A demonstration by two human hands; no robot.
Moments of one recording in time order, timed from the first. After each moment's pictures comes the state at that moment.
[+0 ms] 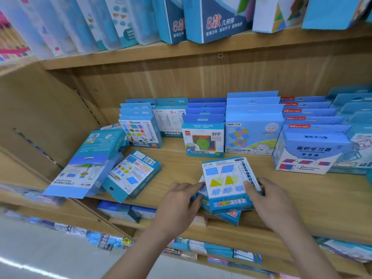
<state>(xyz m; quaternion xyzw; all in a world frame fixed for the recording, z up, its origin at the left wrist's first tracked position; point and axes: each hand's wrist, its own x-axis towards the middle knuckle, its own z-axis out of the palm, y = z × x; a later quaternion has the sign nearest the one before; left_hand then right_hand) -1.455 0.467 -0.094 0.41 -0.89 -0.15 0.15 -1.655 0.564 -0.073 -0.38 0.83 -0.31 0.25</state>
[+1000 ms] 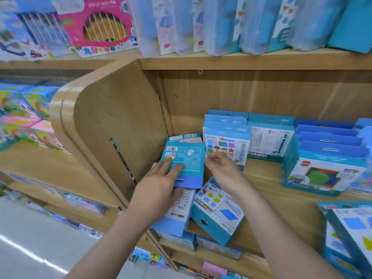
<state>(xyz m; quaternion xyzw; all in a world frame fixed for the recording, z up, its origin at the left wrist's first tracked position) -1.220 0.283 -0.032 0.46 -0.88 0.04 0.08 -1.408 0.301 -0.026 -0.45 0.67 -0.41 0.42</state>
